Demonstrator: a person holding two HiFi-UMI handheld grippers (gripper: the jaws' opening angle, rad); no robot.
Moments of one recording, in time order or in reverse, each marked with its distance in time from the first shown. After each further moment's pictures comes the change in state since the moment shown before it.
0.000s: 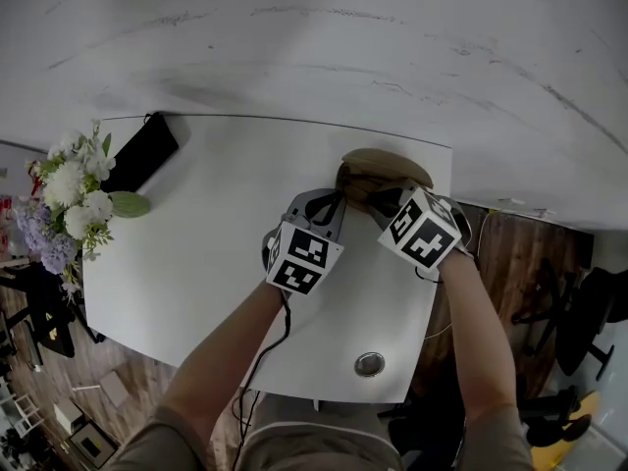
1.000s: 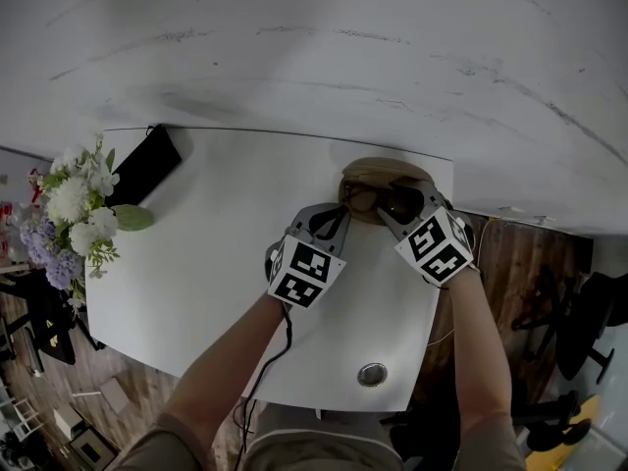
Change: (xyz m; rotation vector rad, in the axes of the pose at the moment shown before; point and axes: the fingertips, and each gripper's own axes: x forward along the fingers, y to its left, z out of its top) left arm 0.001 -0.002 0.002 0.004 0.001 -0.049; right arm -0.008 -0.038 -0.002 -0.007 -0.163 -0.176
